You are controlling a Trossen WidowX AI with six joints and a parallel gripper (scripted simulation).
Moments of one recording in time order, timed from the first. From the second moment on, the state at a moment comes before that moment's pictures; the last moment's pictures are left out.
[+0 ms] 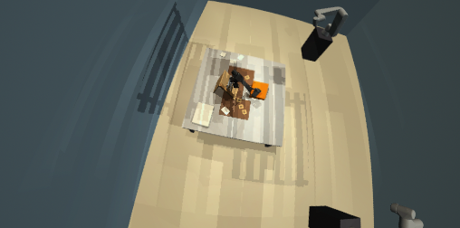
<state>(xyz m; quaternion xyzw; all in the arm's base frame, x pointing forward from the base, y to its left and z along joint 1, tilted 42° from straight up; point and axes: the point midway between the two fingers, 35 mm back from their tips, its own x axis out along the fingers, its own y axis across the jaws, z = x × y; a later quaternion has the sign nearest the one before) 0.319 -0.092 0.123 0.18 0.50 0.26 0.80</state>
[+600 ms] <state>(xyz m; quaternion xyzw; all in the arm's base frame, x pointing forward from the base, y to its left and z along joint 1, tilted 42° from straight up) 0.275 -0.138 0.168 -0.11 0.31 0.35 0.88</state>
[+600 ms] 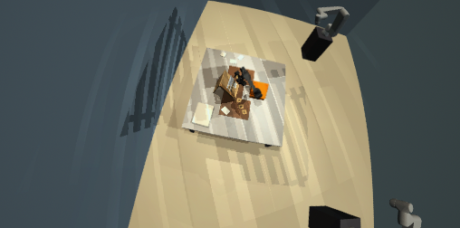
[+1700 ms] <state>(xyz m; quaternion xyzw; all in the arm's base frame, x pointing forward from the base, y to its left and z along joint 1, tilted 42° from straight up) 0.257 -0.111 0.187 -0.26 0.22 0.38 0.86</state>
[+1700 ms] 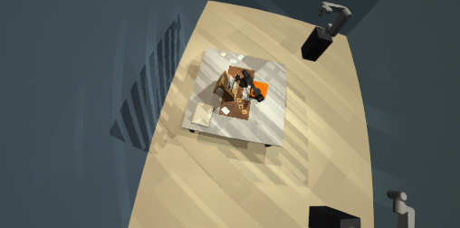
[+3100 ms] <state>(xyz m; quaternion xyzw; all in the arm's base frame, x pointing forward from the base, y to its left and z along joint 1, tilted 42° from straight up) 0.194 0.163 0.140 0.12 0.57 0.37 0.73</state>
